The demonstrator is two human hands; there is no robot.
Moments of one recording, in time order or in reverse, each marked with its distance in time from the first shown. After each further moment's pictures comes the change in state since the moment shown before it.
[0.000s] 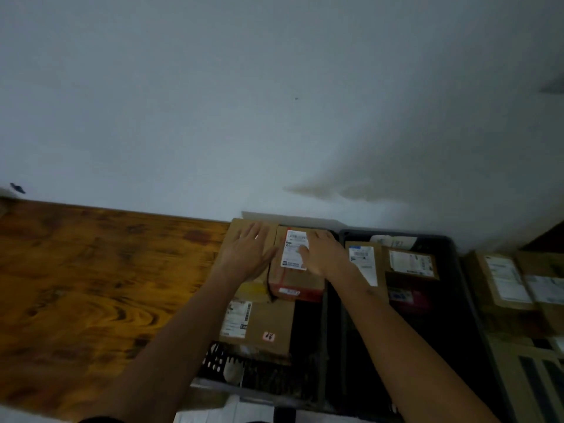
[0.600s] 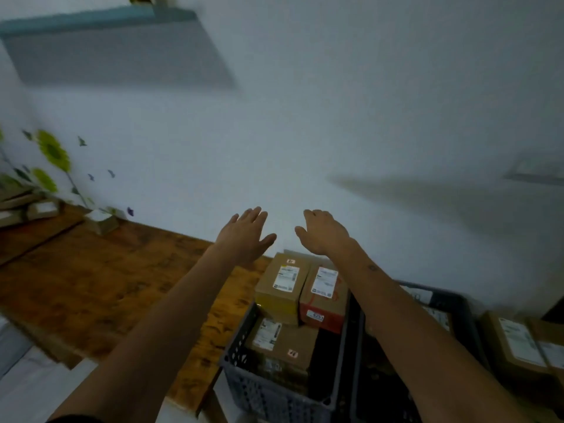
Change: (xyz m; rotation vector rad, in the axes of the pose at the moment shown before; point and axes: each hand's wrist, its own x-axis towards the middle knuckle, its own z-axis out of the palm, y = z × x) left_hand -0.205 0.005 -0.149 0.086 0.339 -0.151; right_hand -0.163 -0.119 -0.120 -0.194 0.243 -0.323
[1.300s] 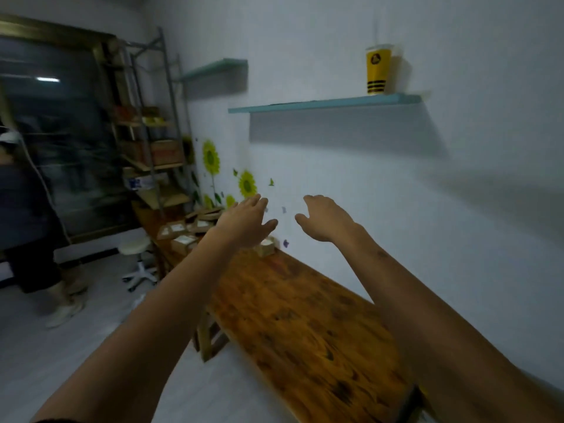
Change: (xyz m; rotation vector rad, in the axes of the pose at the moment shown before) left_hand -0.227 -0.323 -0.177 0.124 0.175 -0.493; right_hand 0.015 -0.431 -0.061 0.043 0.192 -0.521
